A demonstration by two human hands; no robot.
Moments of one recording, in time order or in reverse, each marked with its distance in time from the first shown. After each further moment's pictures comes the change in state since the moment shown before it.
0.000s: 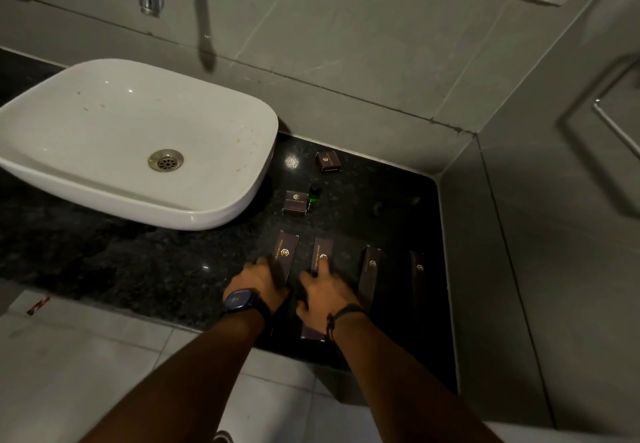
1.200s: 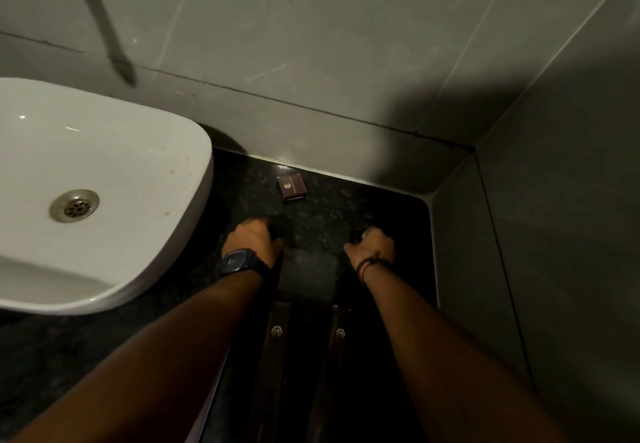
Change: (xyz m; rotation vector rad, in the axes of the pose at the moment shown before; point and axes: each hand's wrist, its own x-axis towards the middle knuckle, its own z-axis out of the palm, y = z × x) left_hand 0.154 0.135 -0.020 0.018 0.258 0.167; right_hand 0.148 0.180 -0.071 0.691 0.360 0.662
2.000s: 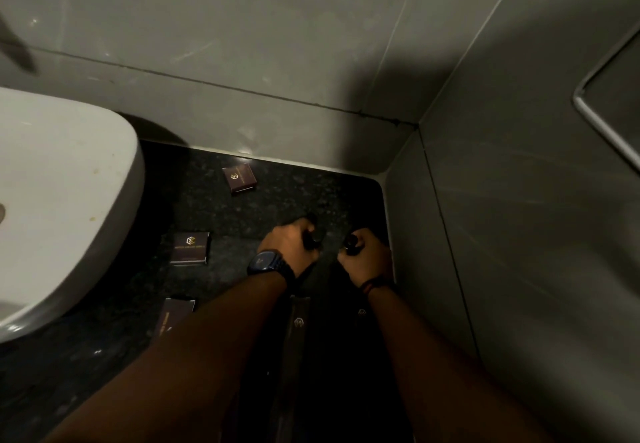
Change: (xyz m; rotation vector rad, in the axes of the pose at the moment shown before) left_hand -0.026 0.089 0.061 -0.188 -0.247 0.340; right_hand -0.007 0.079 -0.026 0.103 0.084 -0.025
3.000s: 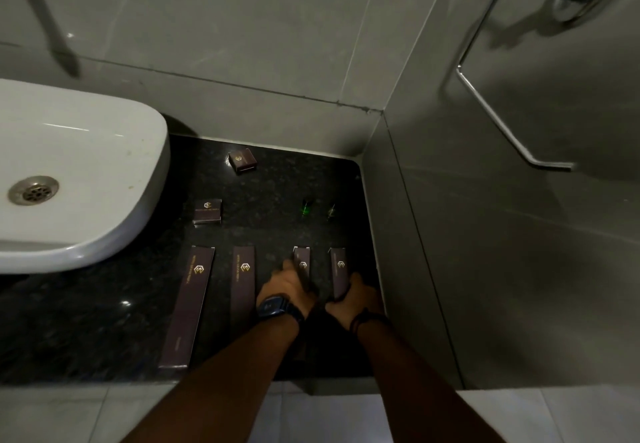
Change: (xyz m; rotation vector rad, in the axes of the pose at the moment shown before) left_hand -0.165 0.006 0.036 0.039 -0.133 -0.336; right_hand -0.177 0.045 -0.023 -0.109 -0.248 0.196
